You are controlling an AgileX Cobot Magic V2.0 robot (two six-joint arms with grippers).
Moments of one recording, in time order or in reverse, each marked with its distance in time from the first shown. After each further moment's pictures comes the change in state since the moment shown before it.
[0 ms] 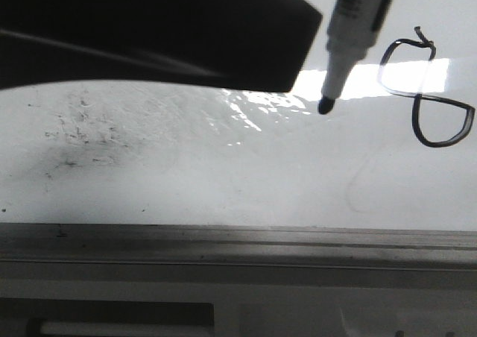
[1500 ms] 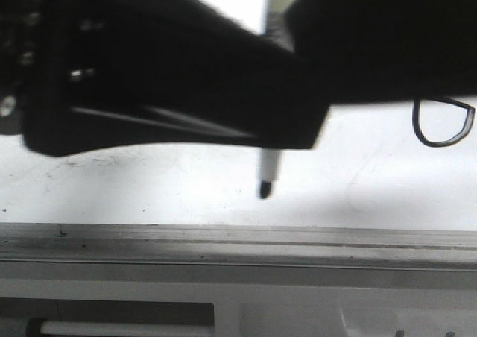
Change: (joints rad) left arm 0.042 0.100 0.061 -0.150 0.140 0.115; right arm -0.034 0.042 0.000 0.063 0.066 0.014
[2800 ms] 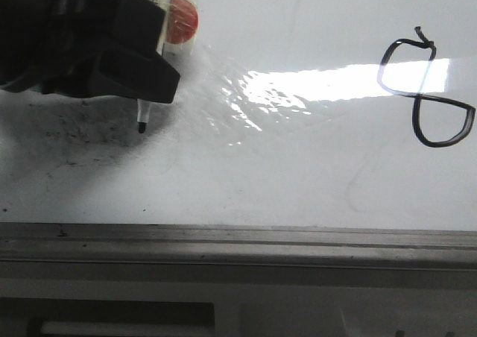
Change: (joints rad) left arm -0.200 -0.048 -0.078 -0.074 -1.035 -0.405; right arm -0.081 -0.379 0.000 0.012 0.126 0.004
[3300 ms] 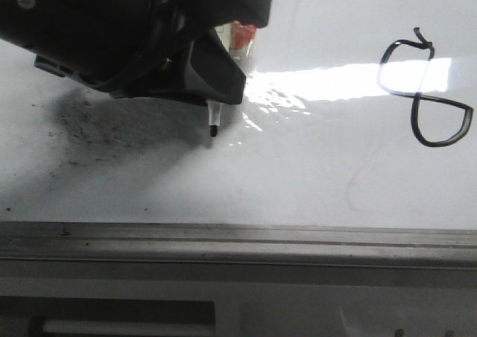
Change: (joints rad) left arm -0.036 0.142 -0.109 -0.008 0.014 -0.174; right arm 0.000 0.000 0.000 0.019 0.002 0.002
